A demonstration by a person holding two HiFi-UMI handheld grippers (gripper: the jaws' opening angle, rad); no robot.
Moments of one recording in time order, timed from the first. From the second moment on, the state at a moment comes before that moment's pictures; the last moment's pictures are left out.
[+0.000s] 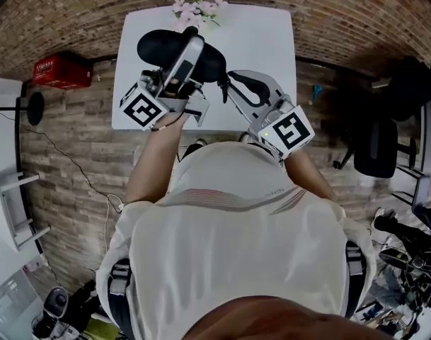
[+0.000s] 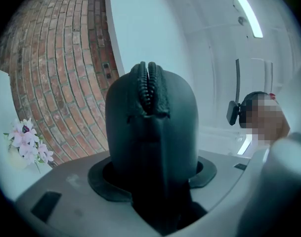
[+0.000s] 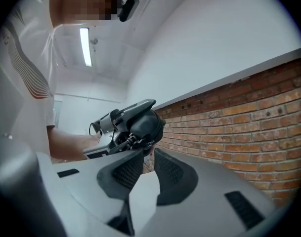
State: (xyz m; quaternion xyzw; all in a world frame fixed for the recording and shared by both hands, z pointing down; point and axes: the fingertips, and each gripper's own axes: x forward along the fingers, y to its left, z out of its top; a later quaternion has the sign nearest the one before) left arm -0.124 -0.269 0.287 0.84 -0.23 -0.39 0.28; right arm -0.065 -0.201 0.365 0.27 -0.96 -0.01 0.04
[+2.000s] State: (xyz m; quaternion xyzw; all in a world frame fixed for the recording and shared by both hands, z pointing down) left arm -0.102 -0.263 0.309 0.89 -0.27 -0.27 0.23; right arm -0.053 -0.218 0.385 0.33 -0.93 -0.06 0.13
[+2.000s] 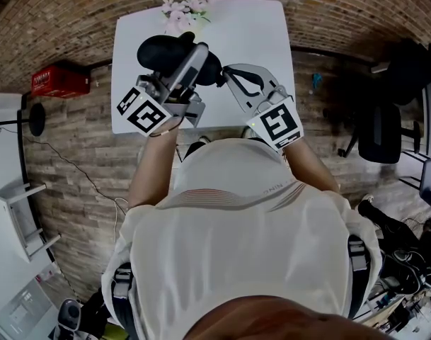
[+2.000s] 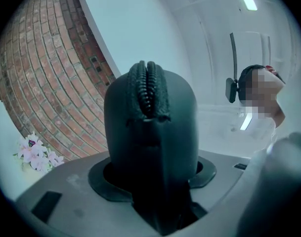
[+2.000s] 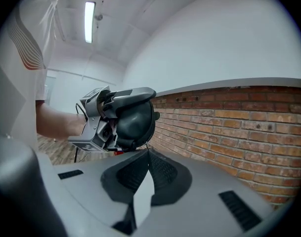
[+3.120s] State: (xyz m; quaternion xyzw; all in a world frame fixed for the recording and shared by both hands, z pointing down) left arm -0.070 -0.236 0.347 0.93 -0.19 -0.13 0.28; right arm -0.052 -0.208 0.386 0.31 -0.94 -0.07 0.13
